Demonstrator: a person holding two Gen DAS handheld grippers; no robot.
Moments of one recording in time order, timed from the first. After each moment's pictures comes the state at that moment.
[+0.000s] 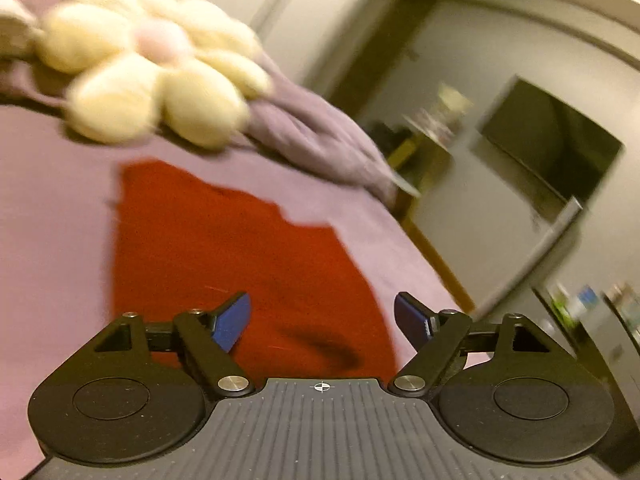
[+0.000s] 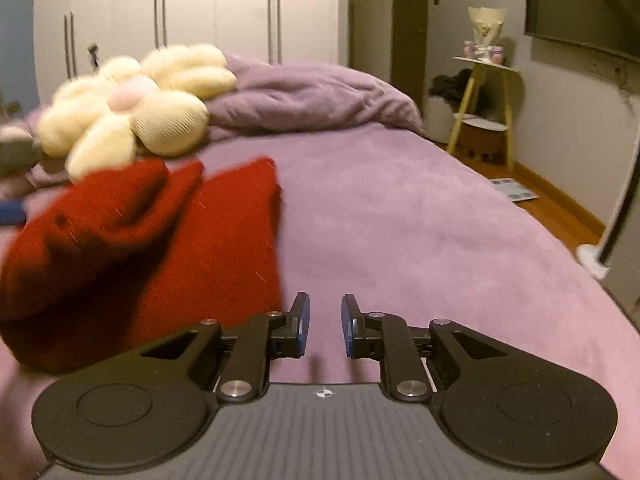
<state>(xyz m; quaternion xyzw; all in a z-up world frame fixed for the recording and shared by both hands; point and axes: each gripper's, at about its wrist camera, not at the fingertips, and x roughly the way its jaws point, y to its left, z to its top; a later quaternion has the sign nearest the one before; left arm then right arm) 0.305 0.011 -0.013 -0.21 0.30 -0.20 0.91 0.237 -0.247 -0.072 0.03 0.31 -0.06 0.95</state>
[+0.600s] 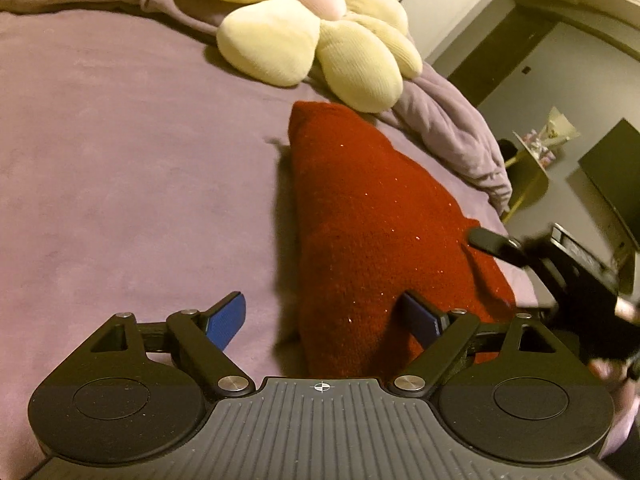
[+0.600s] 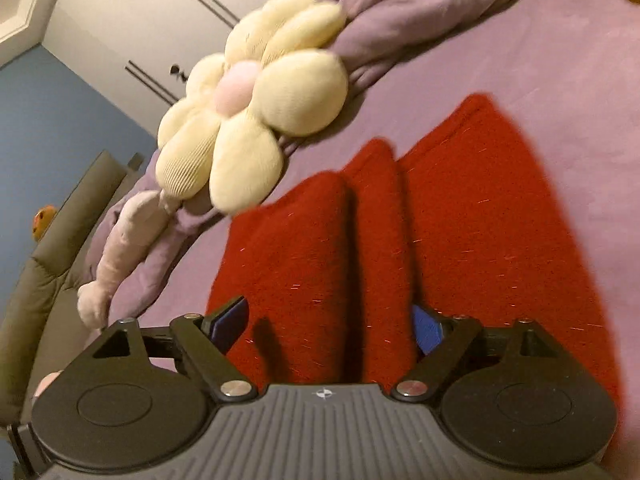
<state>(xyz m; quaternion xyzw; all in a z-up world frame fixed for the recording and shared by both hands) 0.336 0.071 -0.086 -0.26 0.38 -0.09 0.88 0.398 -0.205 -0.089 0.30 0.41 0.18 0.84</state>
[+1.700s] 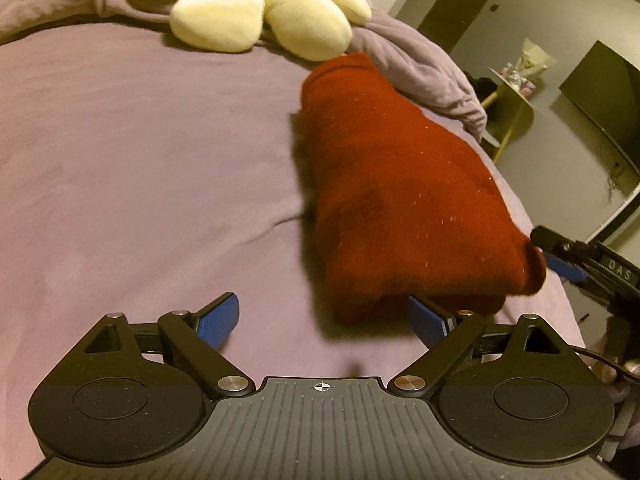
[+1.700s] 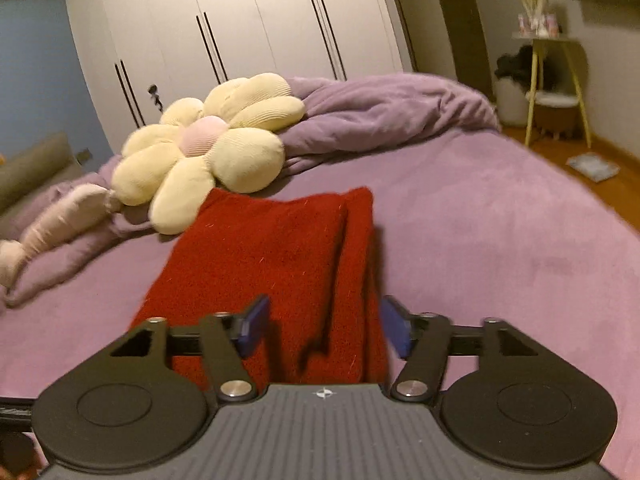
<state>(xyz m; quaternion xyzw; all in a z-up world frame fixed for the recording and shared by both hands) 0.272 0.033 -0.076 -0.19 0.42 -0.12 0.88 0.260 -0.267 -0.045 0.14 0.30 0.07 0.94</state>
